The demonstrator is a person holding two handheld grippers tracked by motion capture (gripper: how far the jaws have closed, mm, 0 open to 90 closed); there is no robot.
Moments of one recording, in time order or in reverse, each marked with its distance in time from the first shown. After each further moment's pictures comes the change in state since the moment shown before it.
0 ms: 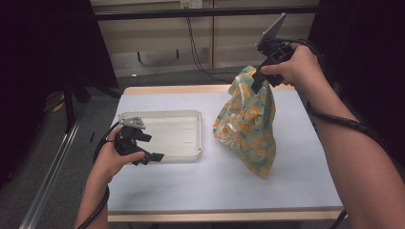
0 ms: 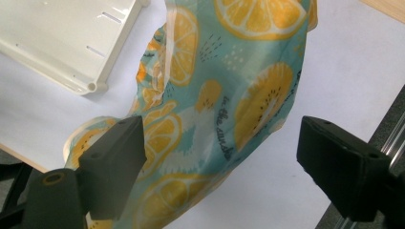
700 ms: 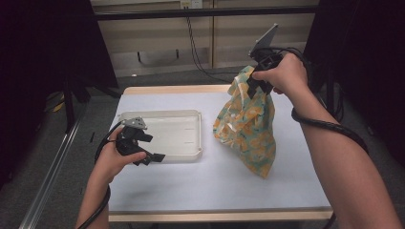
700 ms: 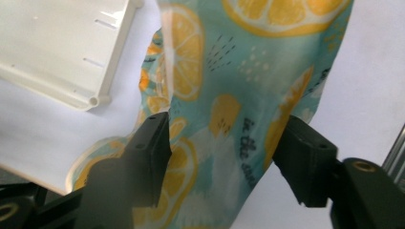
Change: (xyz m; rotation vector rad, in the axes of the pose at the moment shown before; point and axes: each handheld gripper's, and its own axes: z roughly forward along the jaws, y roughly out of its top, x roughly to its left) left arm 0.000 0.001 0.003 0.013 -0.004 0.008; right arm 0.008 0.008 0.029 0.037 -0.009 0.117
